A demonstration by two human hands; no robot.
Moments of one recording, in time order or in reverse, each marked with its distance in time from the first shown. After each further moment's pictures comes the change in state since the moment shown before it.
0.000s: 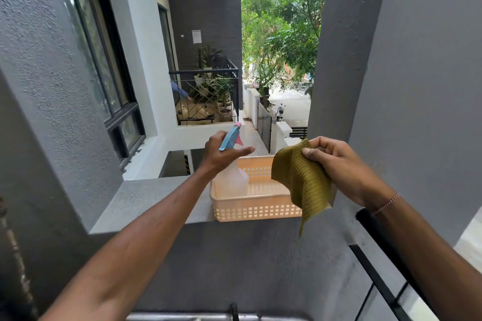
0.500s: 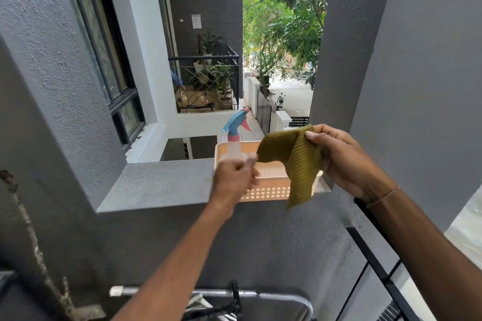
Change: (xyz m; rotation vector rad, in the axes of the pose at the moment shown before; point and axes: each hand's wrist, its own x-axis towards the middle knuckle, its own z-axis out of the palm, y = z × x) left_hand -0.134 0.053 0.005 -0.247 0.036 -0.335; right_hand -0.017 -0.001 0.013 0.352 -0.057 0.075
